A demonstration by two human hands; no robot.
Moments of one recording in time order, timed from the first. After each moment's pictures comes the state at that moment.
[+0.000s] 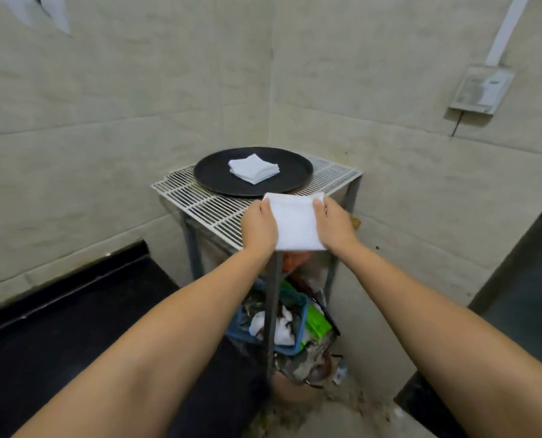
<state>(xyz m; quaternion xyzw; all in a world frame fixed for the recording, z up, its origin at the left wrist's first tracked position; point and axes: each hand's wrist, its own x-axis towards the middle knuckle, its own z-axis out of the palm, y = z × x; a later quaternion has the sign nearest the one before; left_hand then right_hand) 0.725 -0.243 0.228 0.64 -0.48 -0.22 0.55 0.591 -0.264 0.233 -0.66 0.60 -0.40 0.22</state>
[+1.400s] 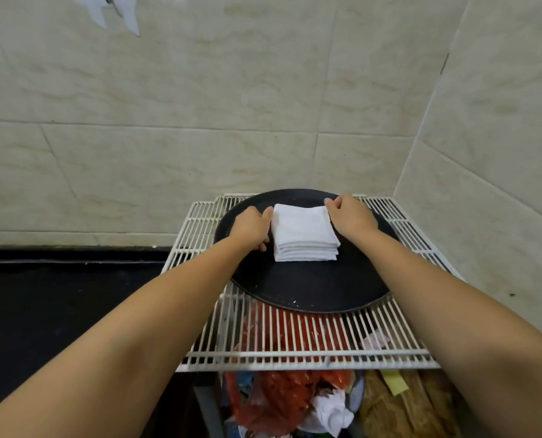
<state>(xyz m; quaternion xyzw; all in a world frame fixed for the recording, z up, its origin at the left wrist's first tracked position) 0.808 -0.504 0.235 0.87 -0.28 -0.13 0.39 0.694 -0.663 0.253 -0.88 0.39 -0.18 0.22</state>
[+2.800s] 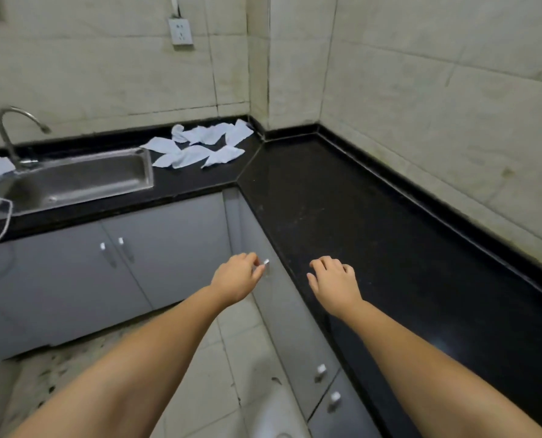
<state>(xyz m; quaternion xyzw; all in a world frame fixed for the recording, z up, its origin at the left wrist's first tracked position) 0.888 0.414 0.088 0.97 0.15 -0.01 0.19 0.981 0.216 0.072 -0.95 -0.32 0.01 0.05</state>
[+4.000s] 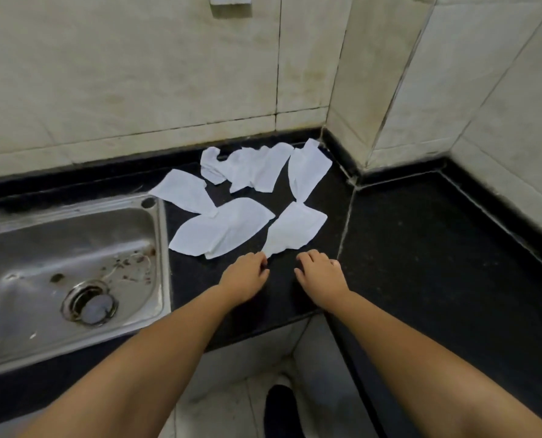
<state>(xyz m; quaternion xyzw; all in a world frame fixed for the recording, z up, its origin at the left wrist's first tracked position) 1.264 0.890 0.035 0.94 0.21 -0.07 0.25 1.361 0.735 0.032 -0.92 -0.38 0.09 0.06</state>
